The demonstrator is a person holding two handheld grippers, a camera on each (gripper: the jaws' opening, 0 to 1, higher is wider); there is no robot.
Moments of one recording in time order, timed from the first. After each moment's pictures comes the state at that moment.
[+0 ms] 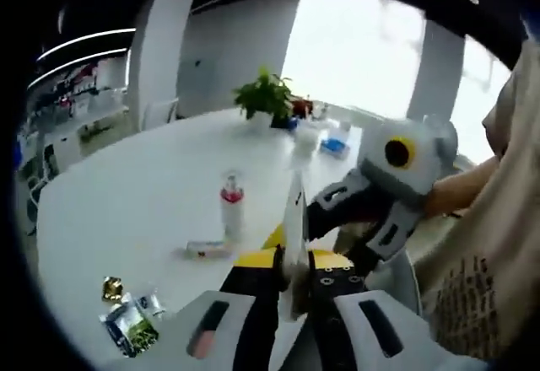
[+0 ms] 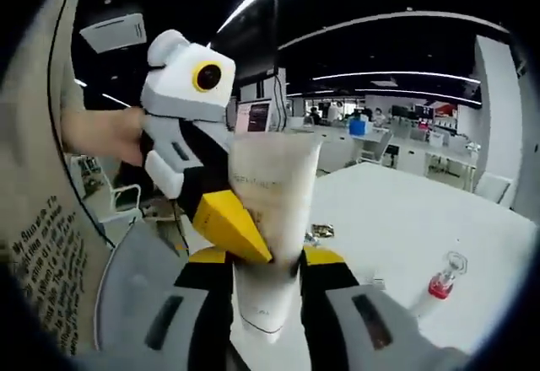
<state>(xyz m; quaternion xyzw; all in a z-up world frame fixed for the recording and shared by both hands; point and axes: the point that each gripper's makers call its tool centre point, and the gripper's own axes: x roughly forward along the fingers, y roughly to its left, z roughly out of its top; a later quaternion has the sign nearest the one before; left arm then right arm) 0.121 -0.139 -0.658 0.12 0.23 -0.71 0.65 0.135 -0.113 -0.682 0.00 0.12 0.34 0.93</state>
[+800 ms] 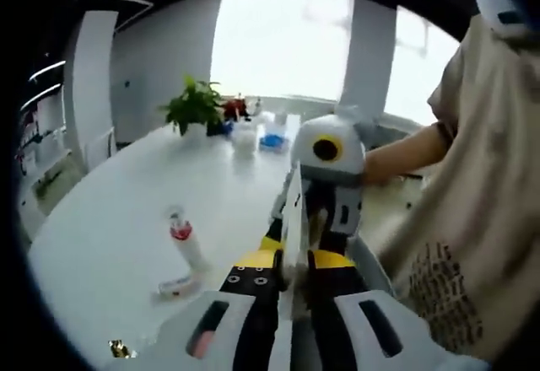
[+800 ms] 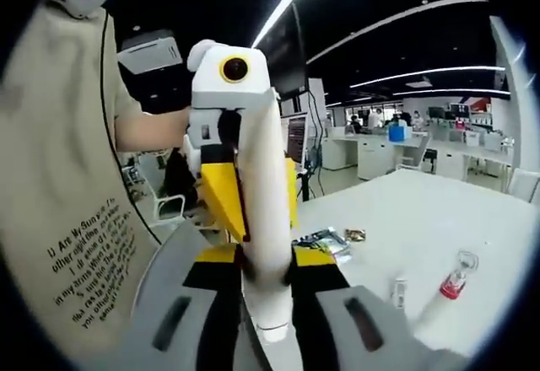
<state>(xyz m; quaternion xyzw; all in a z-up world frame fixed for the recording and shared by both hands) 0.077 -0.159 -0.629 0.18 0.18 -0.79 0.55 0.103 -0.126 -0.665 -0.02 0.10 0.42 0.90</state>
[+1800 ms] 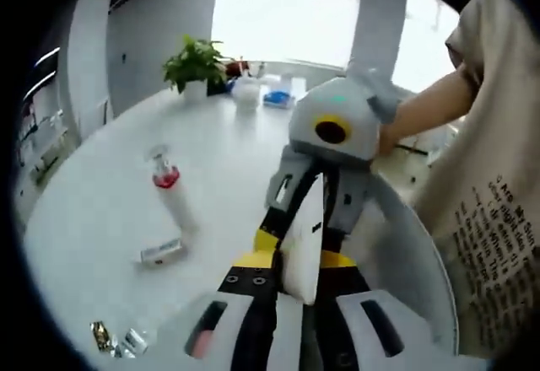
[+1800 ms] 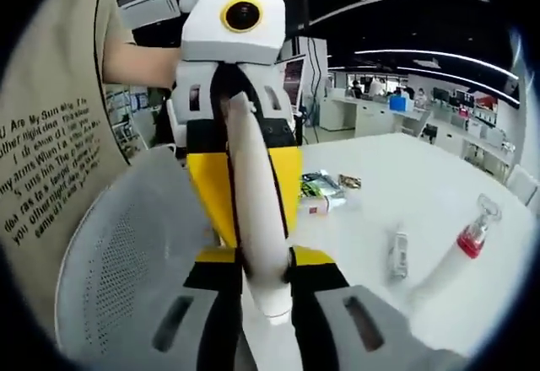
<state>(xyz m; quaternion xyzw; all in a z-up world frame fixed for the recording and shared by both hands) 0.098 -0.174 -0.744 0.22 0.25 -0.77 0.55 0.121 -0.145 -0.784 -0.09 0.20 0.41 0.88</state>
